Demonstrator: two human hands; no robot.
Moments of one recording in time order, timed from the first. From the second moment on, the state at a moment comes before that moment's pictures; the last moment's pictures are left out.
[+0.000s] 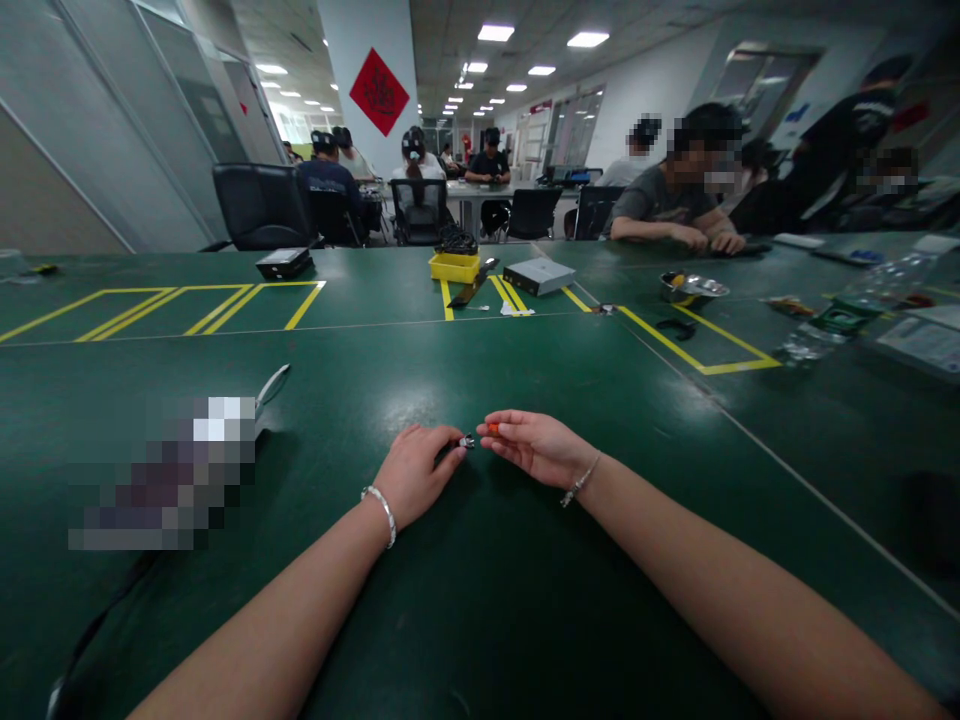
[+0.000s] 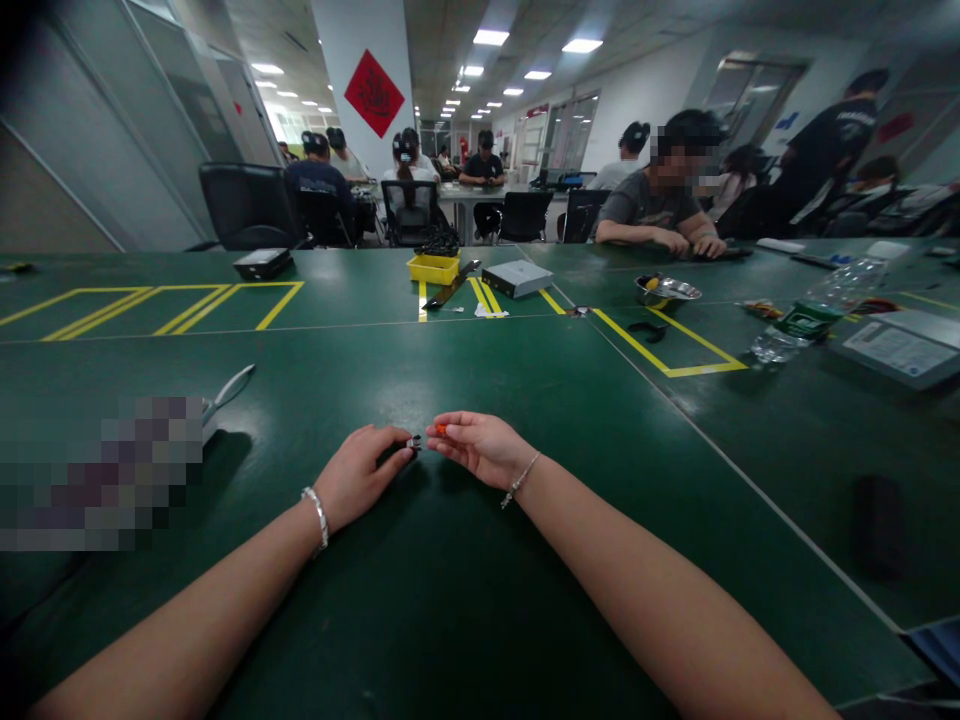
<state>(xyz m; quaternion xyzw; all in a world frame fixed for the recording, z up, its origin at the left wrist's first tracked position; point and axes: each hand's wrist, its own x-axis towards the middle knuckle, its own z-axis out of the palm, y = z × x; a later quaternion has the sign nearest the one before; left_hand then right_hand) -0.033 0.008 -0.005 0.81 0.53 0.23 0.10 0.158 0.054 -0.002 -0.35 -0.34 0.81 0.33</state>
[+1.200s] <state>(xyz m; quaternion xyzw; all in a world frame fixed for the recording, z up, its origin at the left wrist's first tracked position) -0.027 0.003 -0.004 0.81 0.53 0.25 0.03 0.123 0.033 -0.005 -0.40 -0.38 0.73 0.40</state>
